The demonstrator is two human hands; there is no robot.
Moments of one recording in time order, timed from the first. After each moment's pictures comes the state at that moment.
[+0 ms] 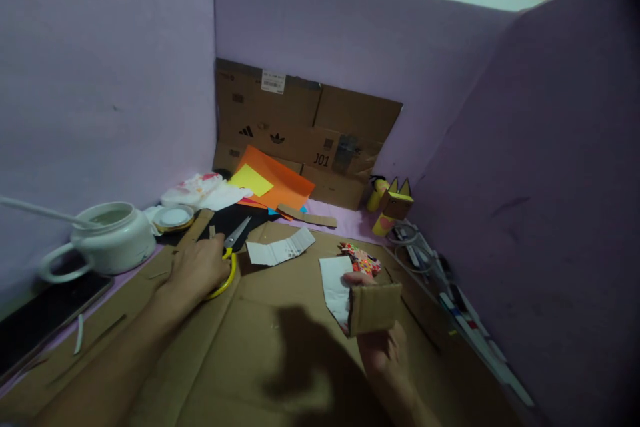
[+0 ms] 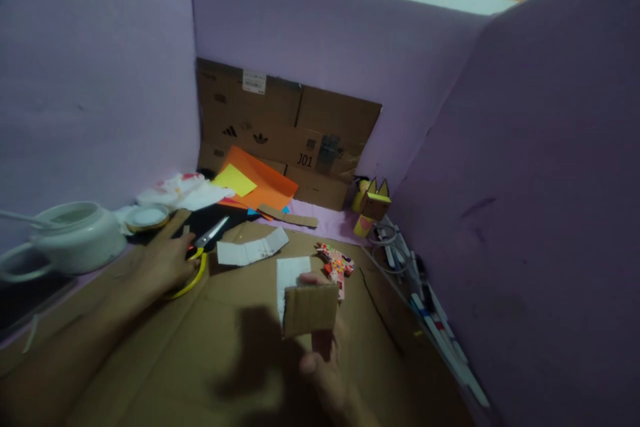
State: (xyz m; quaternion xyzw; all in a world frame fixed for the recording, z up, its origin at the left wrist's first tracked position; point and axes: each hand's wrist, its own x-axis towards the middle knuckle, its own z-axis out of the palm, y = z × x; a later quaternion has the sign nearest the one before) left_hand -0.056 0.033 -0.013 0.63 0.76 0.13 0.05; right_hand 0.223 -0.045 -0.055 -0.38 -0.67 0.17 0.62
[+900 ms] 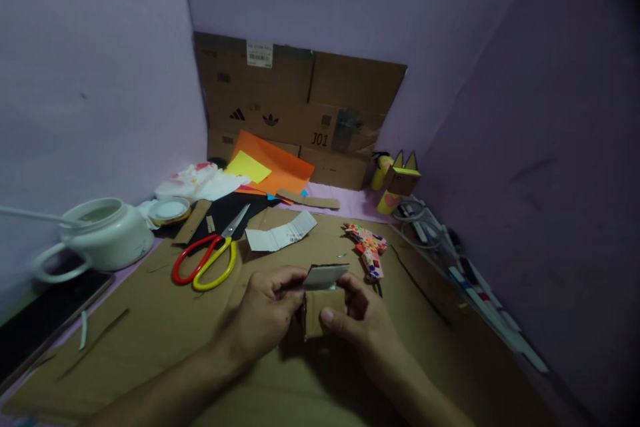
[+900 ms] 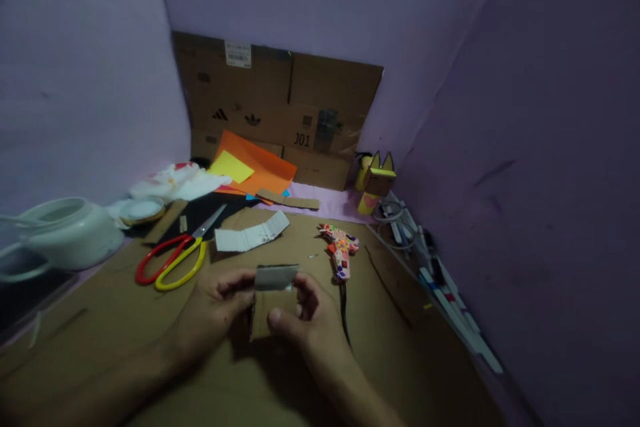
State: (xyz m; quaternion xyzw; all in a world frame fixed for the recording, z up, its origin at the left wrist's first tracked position) left_hand 0.039 -0.030 -0.017 0.60 0.45 0.45 0.49; right_hand 0.195 -0.046 -0.048 -0.38 -0.43 0.63 0.52
